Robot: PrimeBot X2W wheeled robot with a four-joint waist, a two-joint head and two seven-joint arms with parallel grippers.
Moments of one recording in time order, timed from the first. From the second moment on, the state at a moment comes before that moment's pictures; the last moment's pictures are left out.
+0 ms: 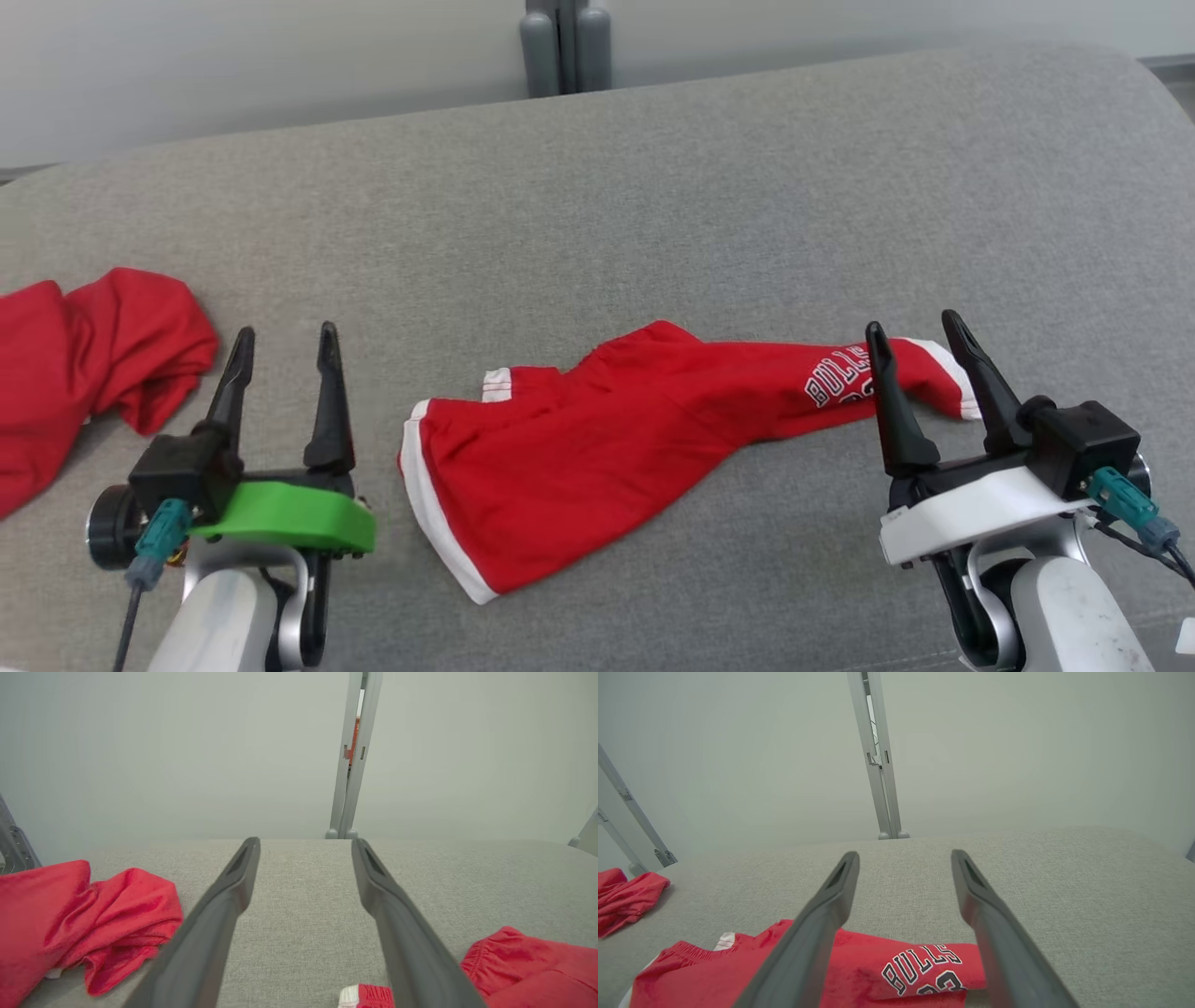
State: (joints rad) left arm -0.23 0.24 -0.28 0.18 -0.43 0.12 -0.26; right arm -0.09 -0.05 0.06 -0.02 0.18 0.13 -0.13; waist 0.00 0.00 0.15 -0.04
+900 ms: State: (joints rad) left arm -0.06 0.26 -0.21 0.18 -0.41 0.06 -0.26; right arm 0.02 -0.07 0.03 -0.06 0.17 0.13 -0.05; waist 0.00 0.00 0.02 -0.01
